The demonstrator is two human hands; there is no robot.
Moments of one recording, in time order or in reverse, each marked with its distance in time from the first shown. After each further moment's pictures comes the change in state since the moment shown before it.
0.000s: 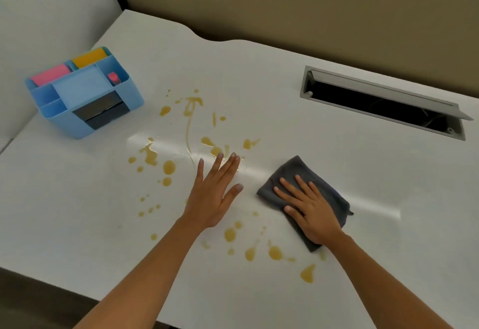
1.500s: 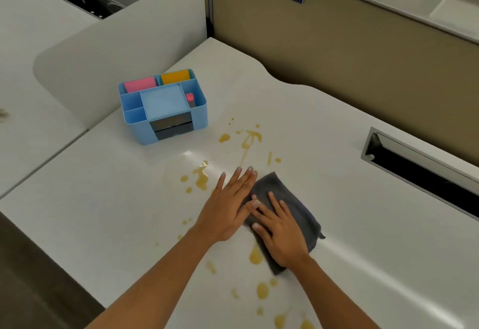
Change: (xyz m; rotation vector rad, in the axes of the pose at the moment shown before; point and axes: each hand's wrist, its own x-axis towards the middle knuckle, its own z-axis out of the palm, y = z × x) left_hand 0.010 -0.068 -0.046 -0.093 0.093 -0.126; right_hand 0.141 -0.117 0.022 -0.004 -0.067 -0.238
